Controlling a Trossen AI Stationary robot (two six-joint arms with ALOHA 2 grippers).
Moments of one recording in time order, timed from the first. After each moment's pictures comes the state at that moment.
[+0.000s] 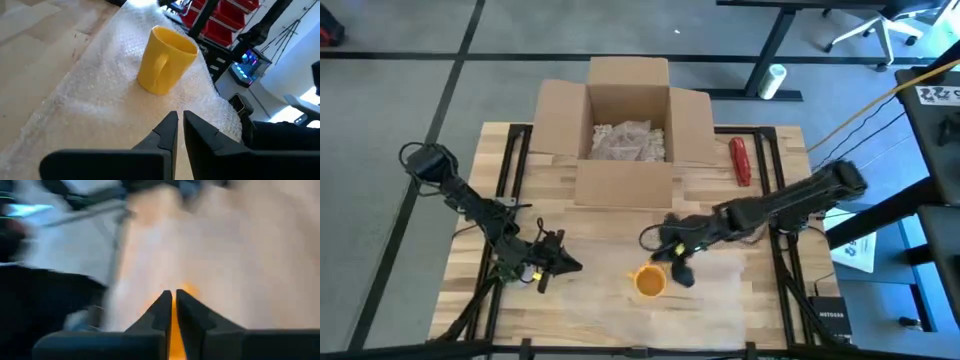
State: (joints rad) left arm -0.77 1.25 0.16 0.82 -0.56 -0.63; right arm 0.38 1.44 1.20 -0.51 0.08 0.51
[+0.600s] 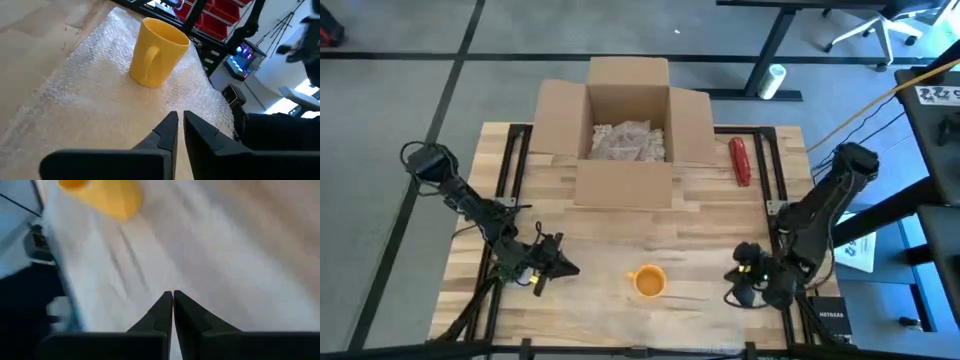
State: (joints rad) left arm -0.81 1.25 0.16 0.82 -0.56 -0.63; right arm 1.02 1.22 0.68 -0.56 0.48 1.62
